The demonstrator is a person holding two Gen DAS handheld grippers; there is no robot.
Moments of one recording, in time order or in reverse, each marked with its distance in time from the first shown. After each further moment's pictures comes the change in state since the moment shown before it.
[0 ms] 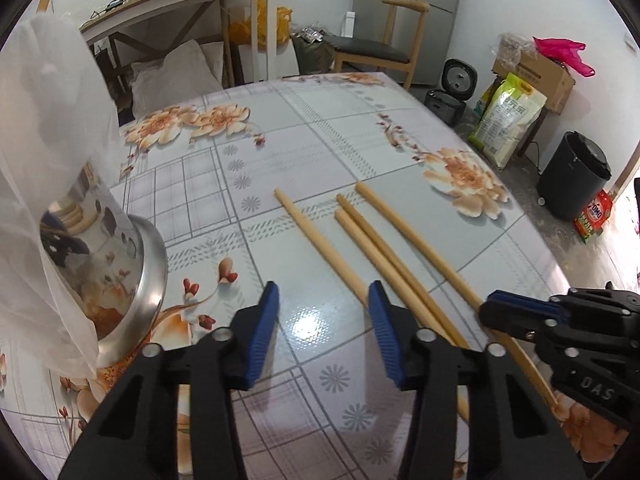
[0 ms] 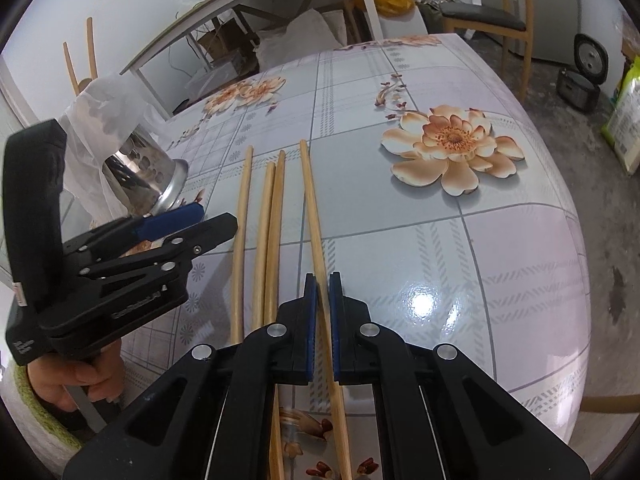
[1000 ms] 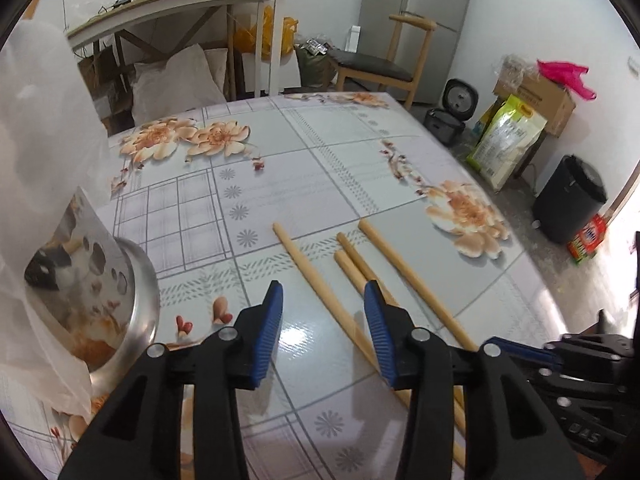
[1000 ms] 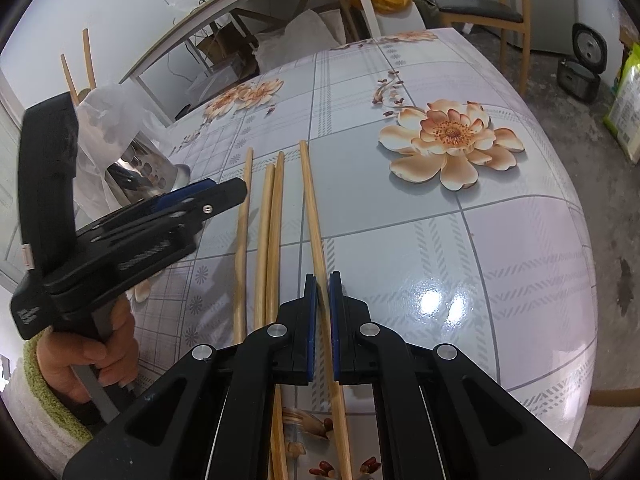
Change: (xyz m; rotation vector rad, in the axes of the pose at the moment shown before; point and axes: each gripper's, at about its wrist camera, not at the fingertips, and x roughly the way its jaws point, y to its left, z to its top) left arm 0.006 0.001 0.020 -0.036 -0.040 -0.020; right arm 0.000 -0.008 0.001 0.031 0.002 0.030
